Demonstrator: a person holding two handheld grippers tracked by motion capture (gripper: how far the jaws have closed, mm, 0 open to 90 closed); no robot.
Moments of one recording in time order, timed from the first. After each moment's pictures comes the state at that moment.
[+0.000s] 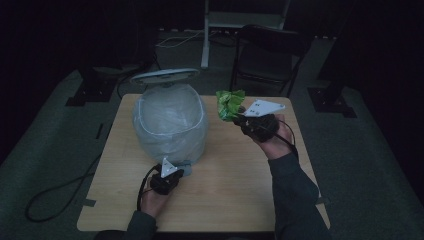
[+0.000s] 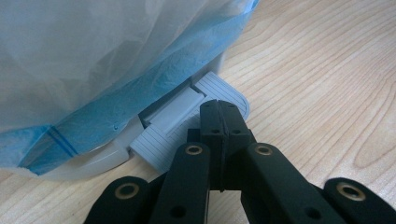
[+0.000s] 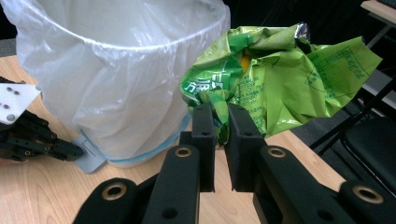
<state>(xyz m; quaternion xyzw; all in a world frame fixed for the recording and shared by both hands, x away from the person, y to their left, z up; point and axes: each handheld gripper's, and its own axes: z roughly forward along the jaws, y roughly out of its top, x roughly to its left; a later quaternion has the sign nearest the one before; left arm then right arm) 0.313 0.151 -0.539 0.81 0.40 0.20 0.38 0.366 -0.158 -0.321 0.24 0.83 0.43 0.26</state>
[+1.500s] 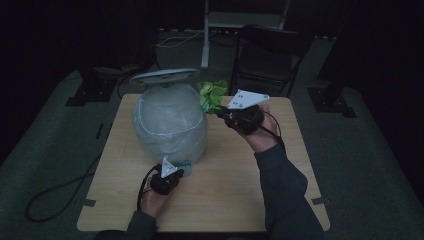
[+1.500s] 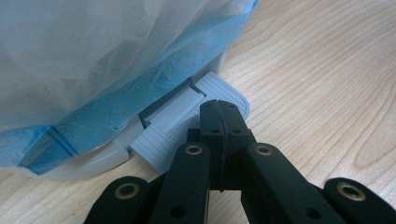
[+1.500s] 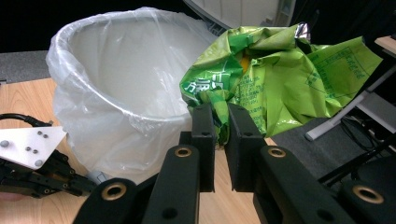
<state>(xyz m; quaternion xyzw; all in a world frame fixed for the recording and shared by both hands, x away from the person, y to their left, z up) 0.312 0.150 -0.539 0.81 0.40 0.20 0.38 0.369 -0.117 -0.294 0.19 0.83 0.45 0.27</state>
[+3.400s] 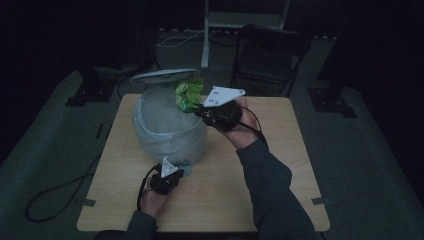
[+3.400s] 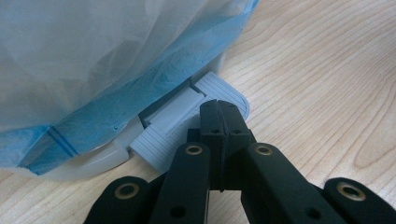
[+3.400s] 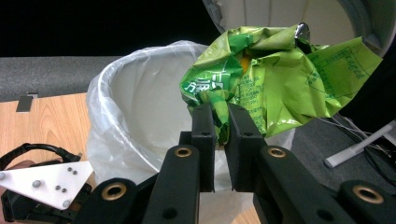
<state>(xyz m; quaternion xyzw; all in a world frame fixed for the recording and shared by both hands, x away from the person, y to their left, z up) 0.313 0.151 -0.539 0.81 0.40 0.20 0.38 0.370 -0.066 -0.281 0.14 0.84 0.47 0.25</state>
